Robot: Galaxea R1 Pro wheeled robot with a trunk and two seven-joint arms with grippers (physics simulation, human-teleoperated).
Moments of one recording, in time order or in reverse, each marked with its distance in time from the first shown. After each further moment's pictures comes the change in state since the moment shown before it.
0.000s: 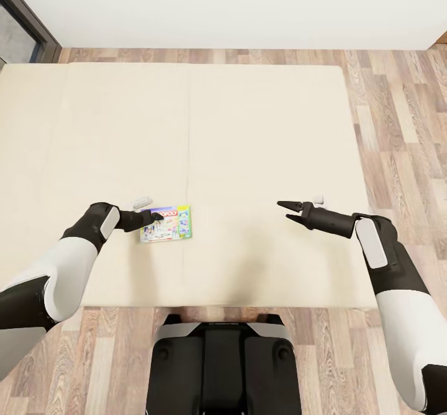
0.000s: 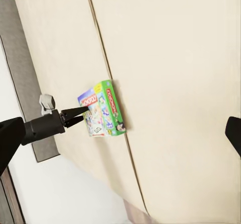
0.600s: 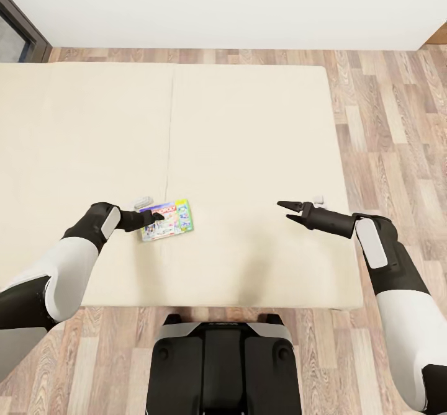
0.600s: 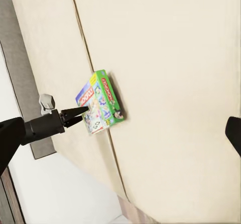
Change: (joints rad) left arm 0.000 -0.004 -0.003 0.000 -0.001 0.000 0.001; right arm 0.000 -0.001 0.000 0.000 0.002 0.000 0.000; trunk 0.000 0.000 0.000
